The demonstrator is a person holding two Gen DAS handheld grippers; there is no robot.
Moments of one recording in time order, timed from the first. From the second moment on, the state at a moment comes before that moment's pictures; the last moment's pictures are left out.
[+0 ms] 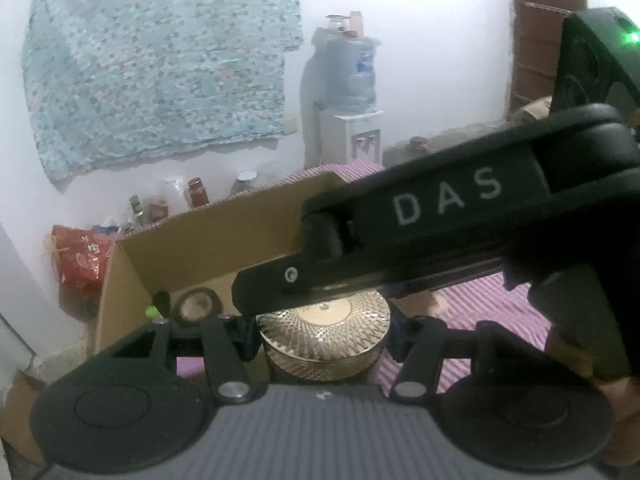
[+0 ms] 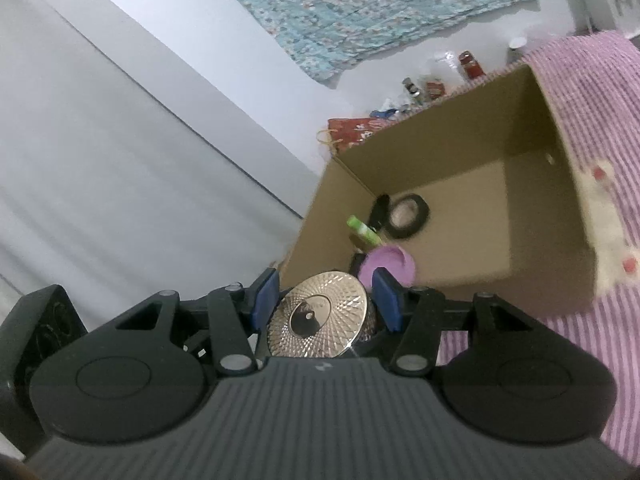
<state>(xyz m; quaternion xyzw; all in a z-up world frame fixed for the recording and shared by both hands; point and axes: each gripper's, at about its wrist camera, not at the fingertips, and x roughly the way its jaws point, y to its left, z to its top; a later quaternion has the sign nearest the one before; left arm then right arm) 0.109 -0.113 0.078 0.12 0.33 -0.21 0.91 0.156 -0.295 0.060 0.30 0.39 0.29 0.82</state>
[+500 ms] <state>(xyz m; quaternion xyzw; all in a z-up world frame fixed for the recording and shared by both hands) 0.299 -0.105 0.055 0.07 0.47 -0.15 0.87 0.355 -0.272 0.025 0.29 0.51 0.27 0.76</state>
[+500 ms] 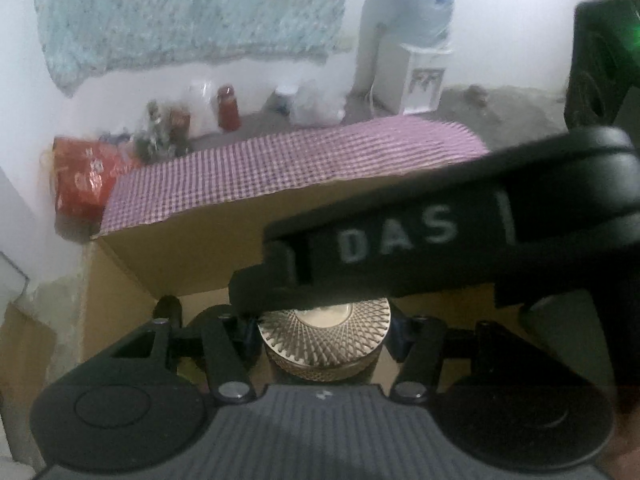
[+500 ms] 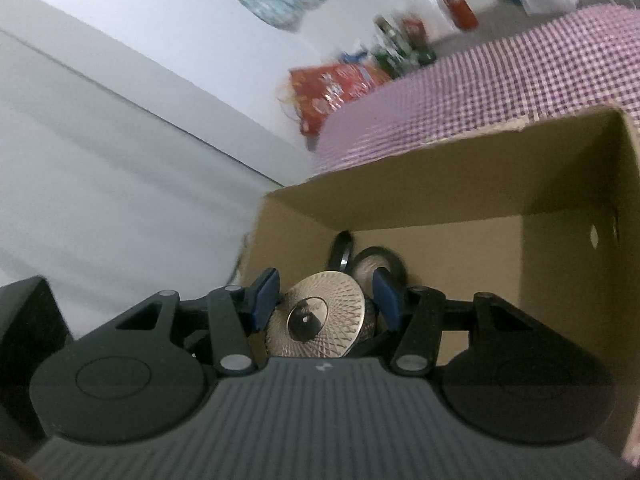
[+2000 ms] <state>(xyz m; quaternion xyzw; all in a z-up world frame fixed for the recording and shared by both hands) 0.161 -0.036 0.121 -0.04 0.38 -0.18 0.91 0.156 -0.376 0.097 0.33 0.29 0.28 0.85</state>
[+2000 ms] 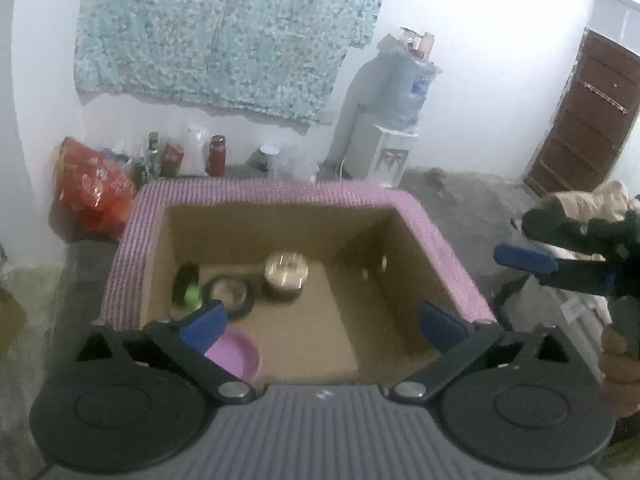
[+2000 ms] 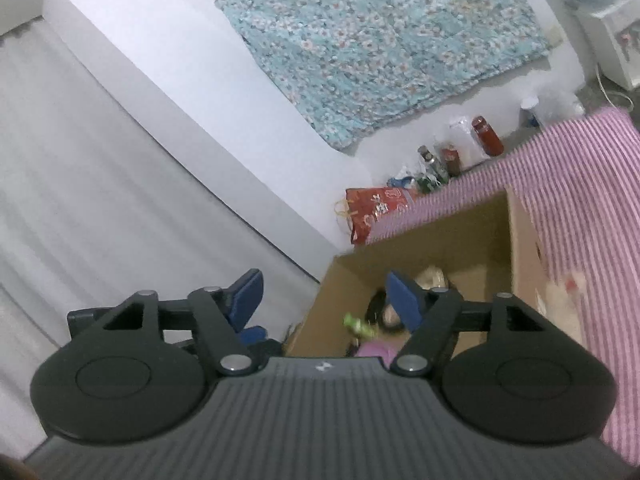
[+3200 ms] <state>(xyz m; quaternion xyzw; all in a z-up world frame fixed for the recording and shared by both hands) 0.098 -0.088 -0.050 0.03 0.37 -0.18 0.91 0.169 -0.250 -0.056 0.29 0.47 0.23 0.80</state>
